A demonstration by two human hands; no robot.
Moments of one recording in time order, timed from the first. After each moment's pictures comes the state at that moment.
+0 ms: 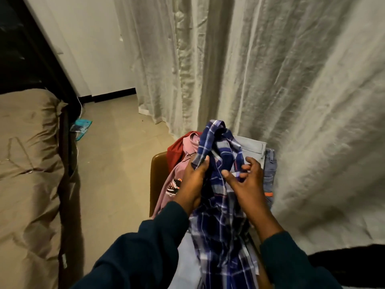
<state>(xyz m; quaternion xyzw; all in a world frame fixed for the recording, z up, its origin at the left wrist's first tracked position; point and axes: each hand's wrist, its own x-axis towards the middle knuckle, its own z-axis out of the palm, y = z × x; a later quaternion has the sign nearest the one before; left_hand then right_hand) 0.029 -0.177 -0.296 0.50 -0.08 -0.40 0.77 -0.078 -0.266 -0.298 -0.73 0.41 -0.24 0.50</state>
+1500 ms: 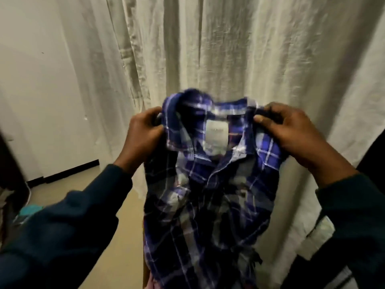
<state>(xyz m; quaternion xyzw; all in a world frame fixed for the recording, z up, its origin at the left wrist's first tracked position) 0.137 -0.098 -0.051 0.56 -0.52 -0.03 0.64 -0.145 -0.238 -0.007 -0.80 0.19 -0.46 0.34</state>
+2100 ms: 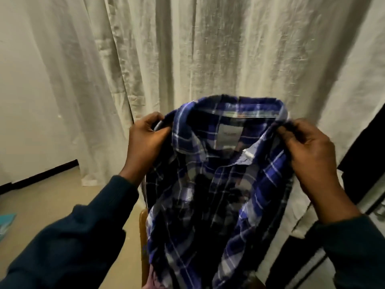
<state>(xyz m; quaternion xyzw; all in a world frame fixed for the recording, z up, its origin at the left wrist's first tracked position) 0.135 -0.094 -0.070 0.54 -0.50 -0.05 0.68 -0.158 -0.176 -0.046 -0.70 0.35 -0.58 0.23</state>
